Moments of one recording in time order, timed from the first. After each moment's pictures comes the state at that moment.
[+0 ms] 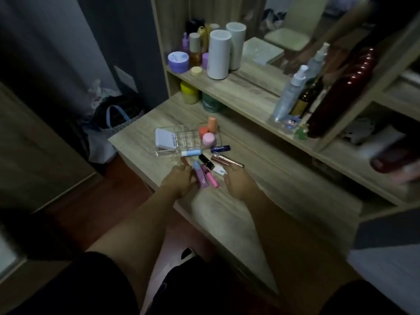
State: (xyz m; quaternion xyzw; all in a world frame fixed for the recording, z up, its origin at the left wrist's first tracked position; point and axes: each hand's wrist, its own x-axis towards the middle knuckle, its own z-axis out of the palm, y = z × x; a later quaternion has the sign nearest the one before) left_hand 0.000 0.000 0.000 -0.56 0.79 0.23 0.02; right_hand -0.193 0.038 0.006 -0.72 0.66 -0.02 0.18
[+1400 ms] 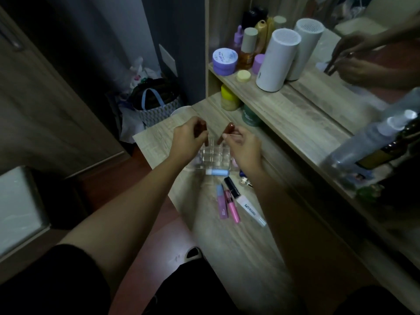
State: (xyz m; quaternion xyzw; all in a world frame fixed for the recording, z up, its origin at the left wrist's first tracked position) left_hand 0.017 -0.129 0.055 -0.65 0.63 0.22 -0.35; right_hand -0.140 -0.123 0.042 -0.57 0.62 -0.40 0.37
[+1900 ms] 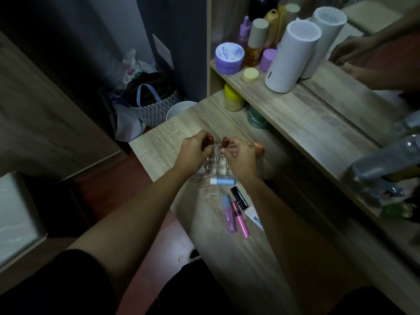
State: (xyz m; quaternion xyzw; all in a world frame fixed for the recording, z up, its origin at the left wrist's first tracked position) left_hand 0.024 -0.155 0.015 -0.63 0.67 0.26 -0.28; right_hand -0.120 -0.149 0.003 -0.60 0.66 -0.29 0.35
